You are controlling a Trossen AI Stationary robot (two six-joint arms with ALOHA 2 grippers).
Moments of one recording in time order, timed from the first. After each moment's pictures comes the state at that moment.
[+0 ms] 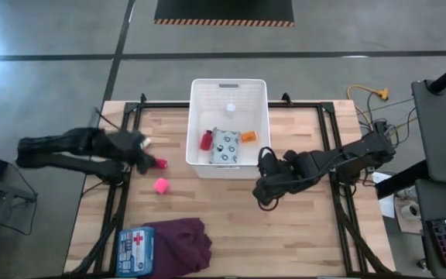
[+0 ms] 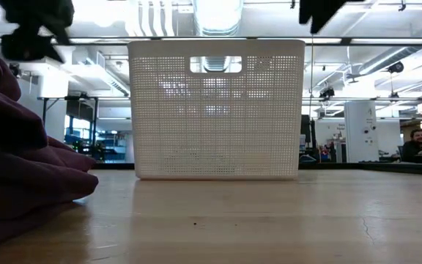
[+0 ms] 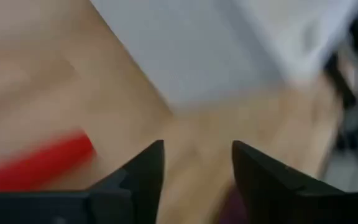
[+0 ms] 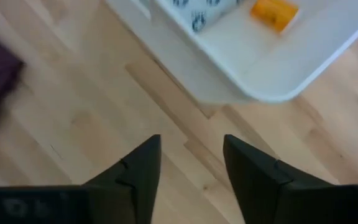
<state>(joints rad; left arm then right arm) 0.01 0.69 0.86 -1.02 -0.09 -0.91 0.35 1.67 1.69 -1.40 0.37 1.08</state>
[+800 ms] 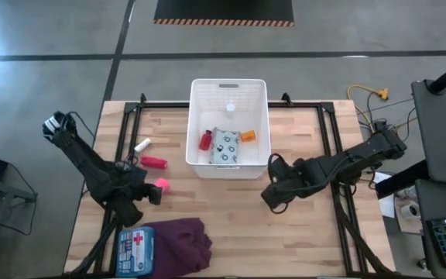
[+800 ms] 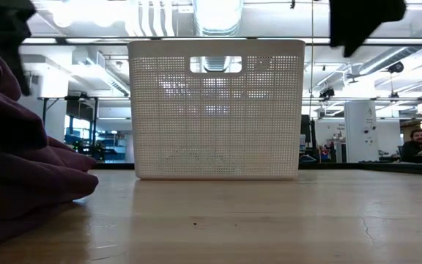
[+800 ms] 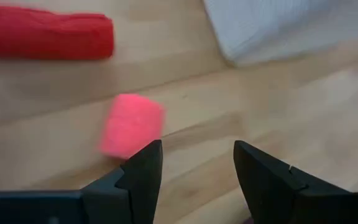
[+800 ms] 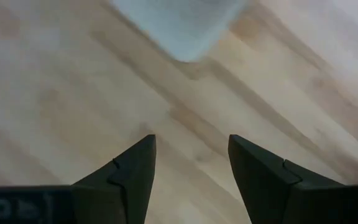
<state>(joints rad) -0.84 1.06 0.73 -1.09 -0.63 -2.11 0.39 1.54 1.42 -1.29 0.32 1.25</state>
